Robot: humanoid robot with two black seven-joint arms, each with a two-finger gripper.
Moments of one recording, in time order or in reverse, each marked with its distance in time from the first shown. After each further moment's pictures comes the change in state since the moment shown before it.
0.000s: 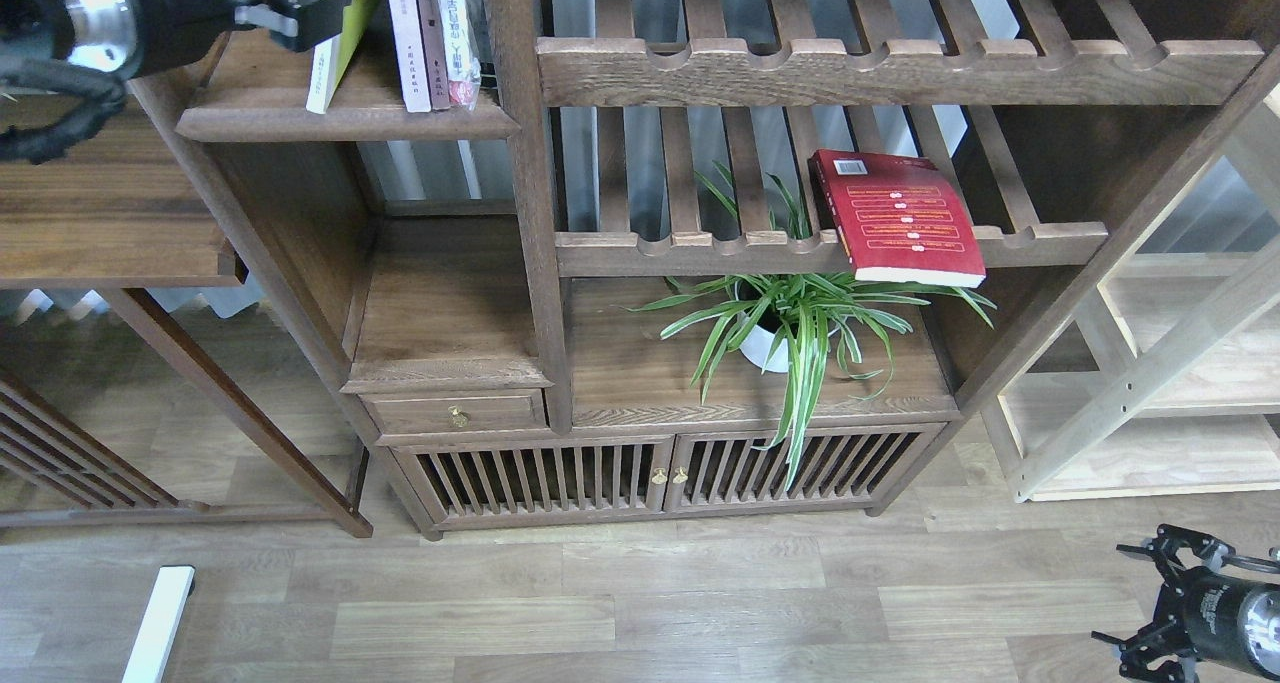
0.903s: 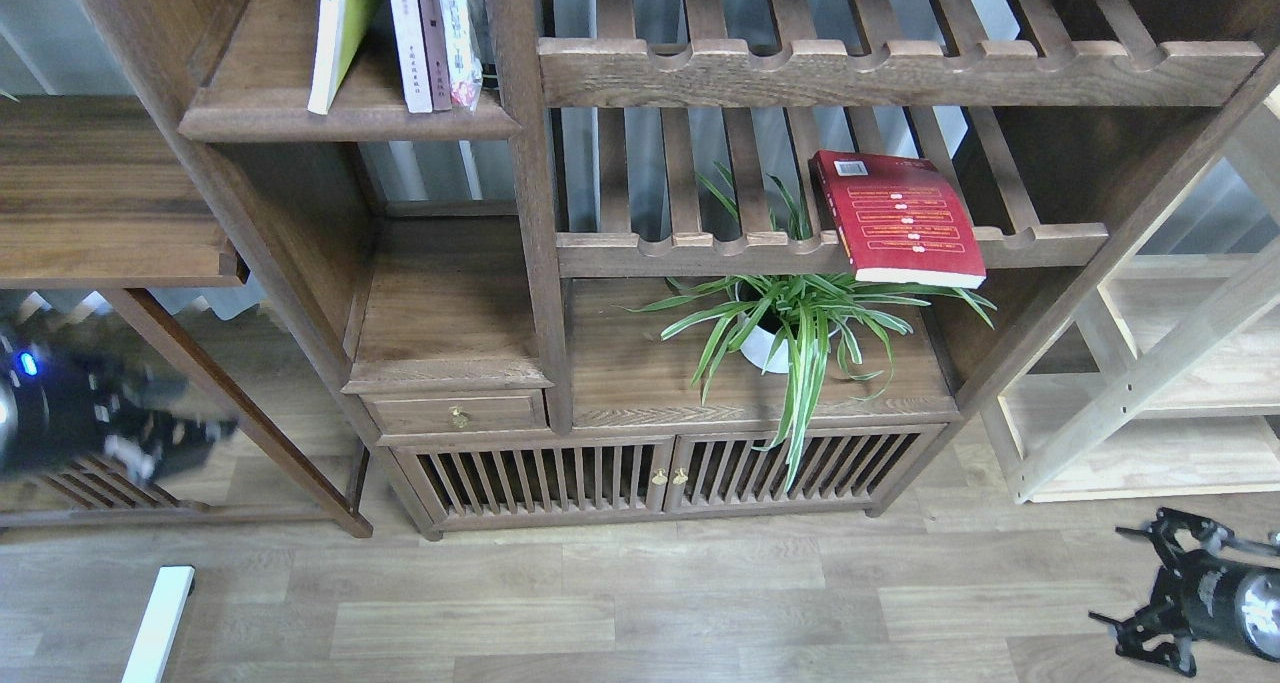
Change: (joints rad) left arm 0.680 0.265 0.012 -0.117 0.238 -0.378 0.000; right arm 0.038 -0.004 0.007 0.003 0.003 0.000 0.000
